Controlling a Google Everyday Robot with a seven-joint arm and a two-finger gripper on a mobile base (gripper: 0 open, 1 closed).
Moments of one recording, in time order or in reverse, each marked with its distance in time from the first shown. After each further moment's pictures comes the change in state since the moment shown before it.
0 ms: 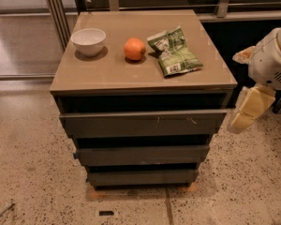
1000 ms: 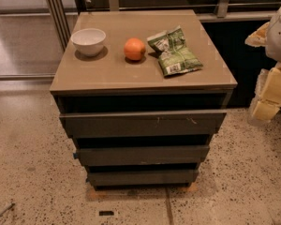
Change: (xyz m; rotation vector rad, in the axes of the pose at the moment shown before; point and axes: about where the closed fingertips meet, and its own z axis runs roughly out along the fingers) arm -0.010 0.011 -0.061 -0.018 0.121 -0.034
